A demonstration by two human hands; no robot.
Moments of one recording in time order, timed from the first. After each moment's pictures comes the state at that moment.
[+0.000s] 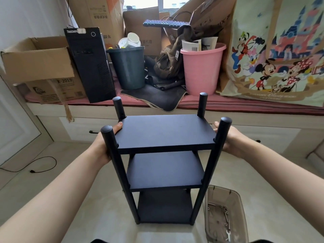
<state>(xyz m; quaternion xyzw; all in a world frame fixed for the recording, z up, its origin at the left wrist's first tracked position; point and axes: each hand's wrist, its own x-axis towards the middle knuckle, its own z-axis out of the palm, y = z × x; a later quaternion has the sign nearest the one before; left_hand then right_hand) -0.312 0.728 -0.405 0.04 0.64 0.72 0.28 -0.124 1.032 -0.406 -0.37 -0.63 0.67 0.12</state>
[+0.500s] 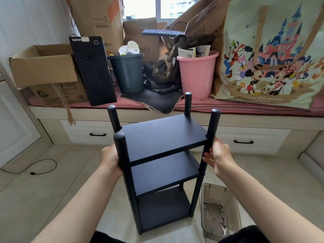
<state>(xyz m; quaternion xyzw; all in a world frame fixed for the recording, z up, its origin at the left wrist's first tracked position) -0.250 0.724 -0.430 -0.05 0.60 0.78 0.18 -0.092 0.960 -0.432 -0.45 -0.51 0.68 0.27</state>
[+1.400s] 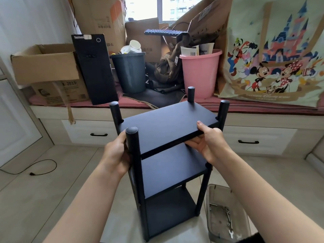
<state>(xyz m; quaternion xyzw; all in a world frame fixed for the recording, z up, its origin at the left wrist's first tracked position) -0.228 0.724 -0.413 0.07 0.54 0.80 0.24 -0.123 0.934 -0.412 -0.23 -0.45 0.83 0.25</state>
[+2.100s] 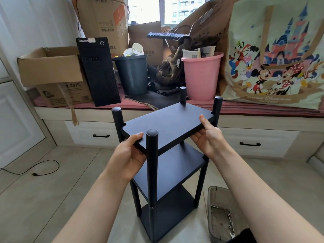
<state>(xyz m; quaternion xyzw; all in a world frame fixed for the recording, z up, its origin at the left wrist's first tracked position) -0.209 0.724 -0.408 0.14 0.41 0.84 0.31 -0.137 0.945 -0.413 -0.20 -0.39 0.86 0.28</state>
